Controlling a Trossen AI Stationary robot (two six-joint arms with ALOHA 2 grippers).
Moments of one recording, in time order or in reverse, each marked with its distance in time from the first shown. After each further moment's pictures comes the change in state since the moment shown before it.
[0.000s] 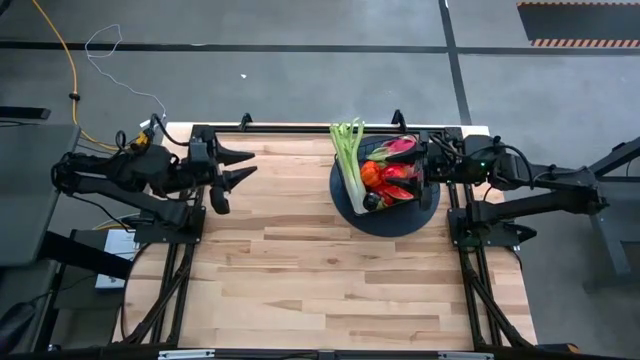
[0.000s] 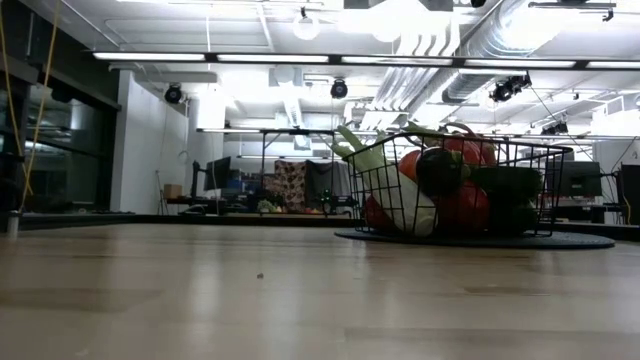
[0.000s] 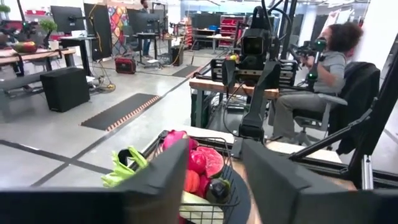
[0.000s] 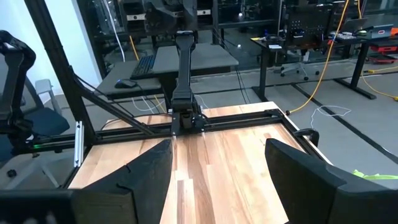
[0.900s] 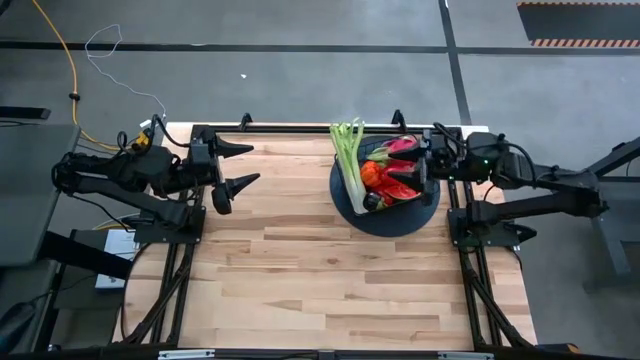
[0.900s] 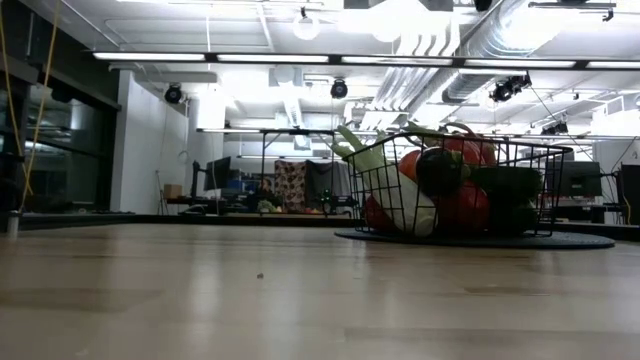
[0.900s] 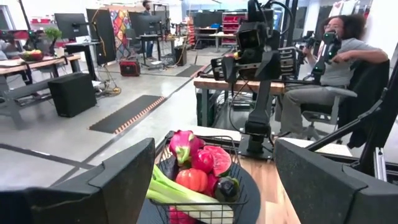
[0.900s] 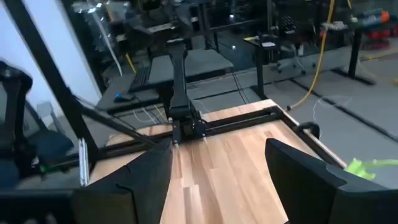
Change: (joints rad) left arm 0.000 0.007 0.000 -0.001 -0.012 0.054; right arm -0.036 -0.020 -0.002 0.000 0.000 0.124
